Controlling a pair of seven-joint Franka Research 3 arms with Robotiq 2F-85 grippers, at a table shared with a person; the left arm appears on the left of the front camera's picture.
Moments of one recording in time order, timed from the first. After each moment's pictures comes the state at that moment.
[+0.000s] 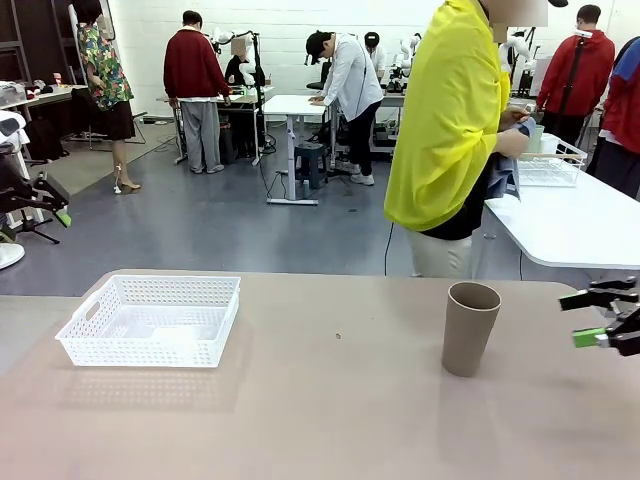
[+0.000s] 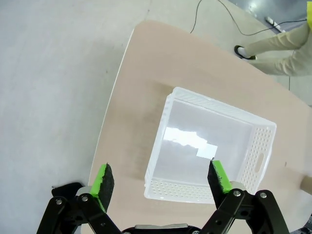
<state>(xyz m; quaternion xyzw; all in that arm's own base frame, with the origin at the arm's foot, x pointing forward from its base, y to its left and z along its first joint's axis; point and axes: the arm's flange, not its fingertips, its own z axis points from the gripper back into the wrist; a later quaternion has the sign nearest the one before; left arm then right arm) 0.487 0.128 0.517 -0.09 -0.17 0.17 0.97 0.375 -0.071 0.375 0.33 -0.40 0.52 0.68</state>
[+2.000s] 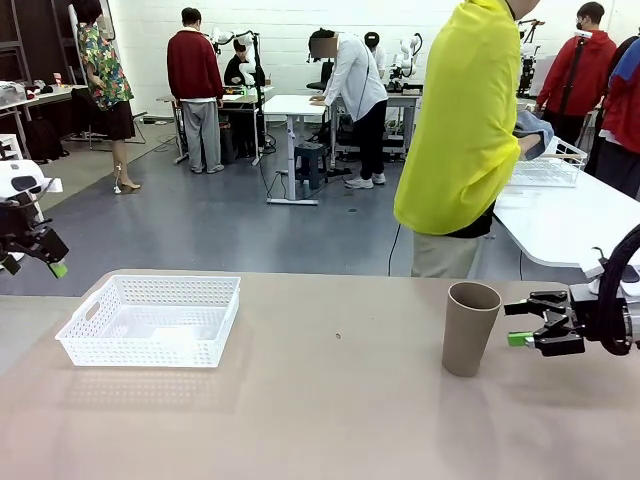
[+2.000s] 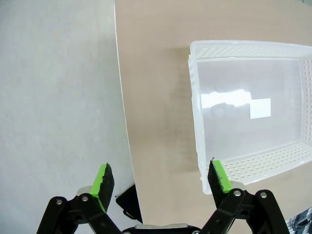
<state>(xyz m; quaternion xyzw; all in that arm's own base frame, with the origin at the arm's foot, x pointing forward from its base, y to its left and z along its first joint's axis) 0.485 0.138 0.445 -0.02 -0.12 -0.04 0.99 0.453 -0.040 0.286 0.36 -0.44 0.49 0.66</state>
